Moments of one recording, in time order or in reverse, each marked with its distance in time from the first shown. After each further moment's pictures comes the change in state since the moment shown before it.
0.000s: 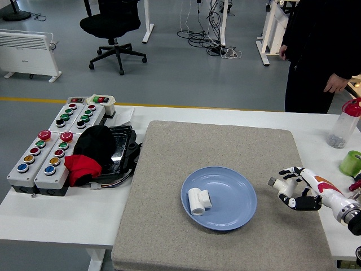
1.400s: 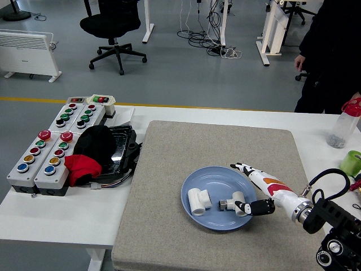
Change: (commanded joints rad) left arm -0.005 0.003 -0.006 0.000 0.005 -0.001 0.002; right arm 0.086 0.065 -0.203 0.057 0.004 -0.016 -0.014
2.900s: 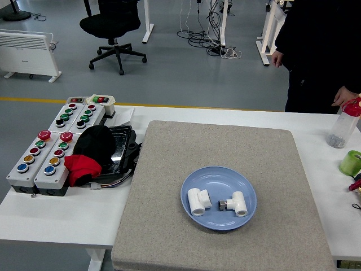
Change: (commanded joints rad) left arm 0.006 -0.001 -0.006 0.000 0.014 -0.002 -0.002; right arm -0.286 0.054 0.583 -0.053 0.994 -0.323 0.225
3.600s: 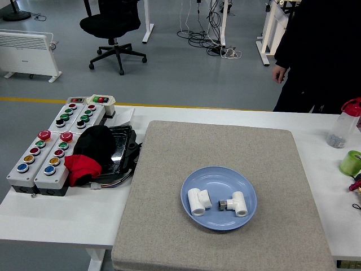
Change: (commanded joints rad) left arm -0.006 0.001 -0.002 0.000 0.001 -0.002 0.001; right arm -0.006 0.009 0.012 -0.002 0.010 0.019 -0.005
